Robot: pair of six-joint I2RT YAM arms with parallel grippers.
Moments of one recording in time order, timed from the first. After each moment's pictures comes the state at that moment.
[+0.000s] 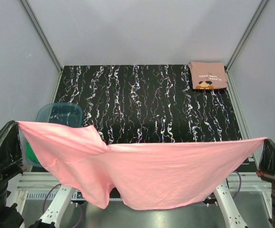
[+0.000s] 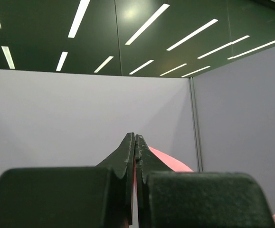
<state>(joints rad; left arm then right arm) -0.19 0.40 1.56 -0.22 0.27 -0.21 0.15 0.24 1.57 -0.90 0.20 0.27</state>
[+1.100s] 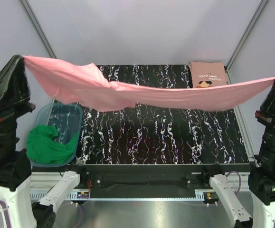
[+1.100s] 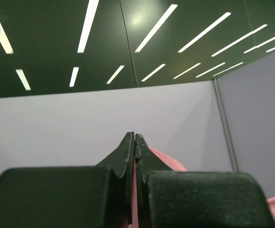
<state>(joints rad) -0.19 0.78 1.64 0.13 0.29 -0.08 0.15 0.51 1.27 0.10 0.14 -0.13</state>
